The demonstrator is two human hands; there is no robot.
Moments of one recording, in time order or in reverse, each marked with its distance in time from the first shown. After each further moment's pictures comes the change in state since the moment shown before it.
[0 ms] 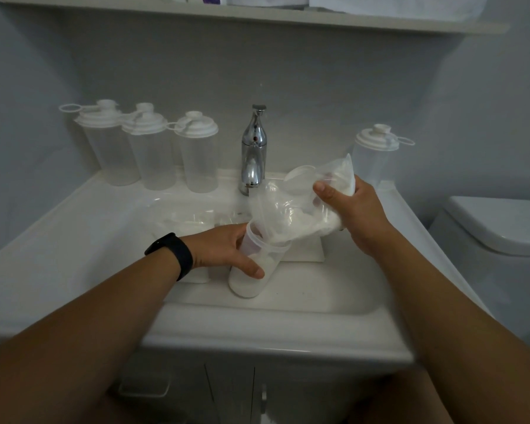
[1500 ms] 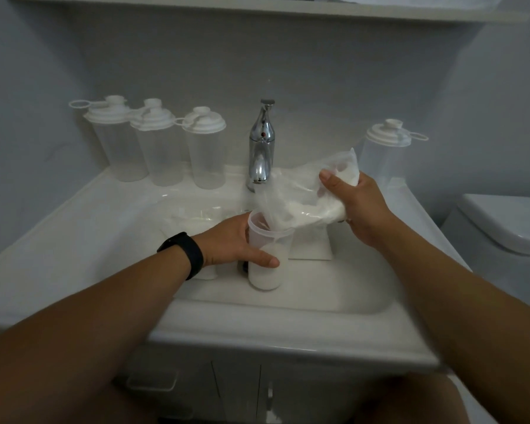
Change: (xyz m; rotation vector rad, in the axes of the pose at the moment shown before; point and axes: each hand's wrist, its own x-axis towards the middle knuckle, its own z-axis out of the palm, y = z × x) left_hand 0.003 0.000 0.006 -0.022 0.145 0.081; right_hand 0.026 0.019 0.002 0.104 -0.022 0.037
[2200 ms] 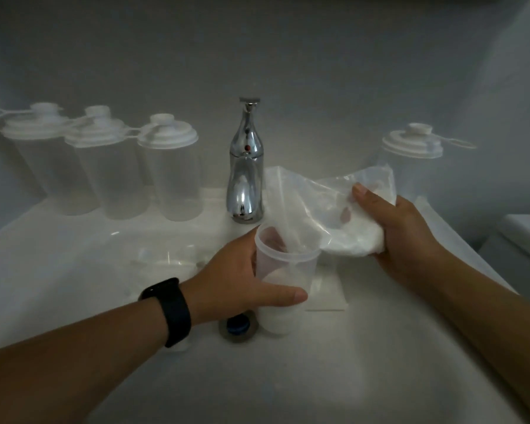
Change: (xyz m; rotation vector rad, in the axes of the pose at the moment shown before) left_hand 0.050 -0.002 0.014 -0.092 0.133 0.211; right_hand 0.042 0.032 -0.029 0.149 0.053 0.020
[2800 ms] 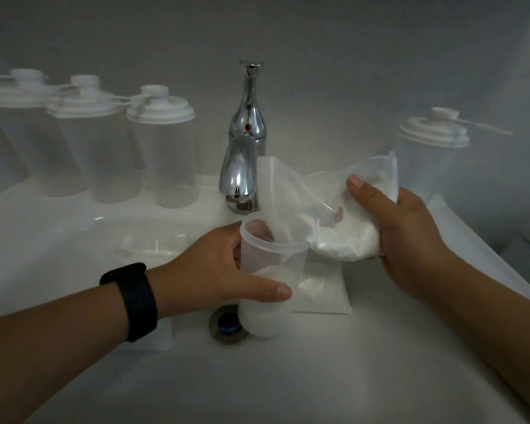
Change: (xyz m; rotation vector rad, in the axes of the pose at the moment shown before) left_hand -0.001 -0.017 -0.015 -0.039 -0.063 0.000; right_hand -0.007 0.003 0.016 -0.169 0.036 -0.073
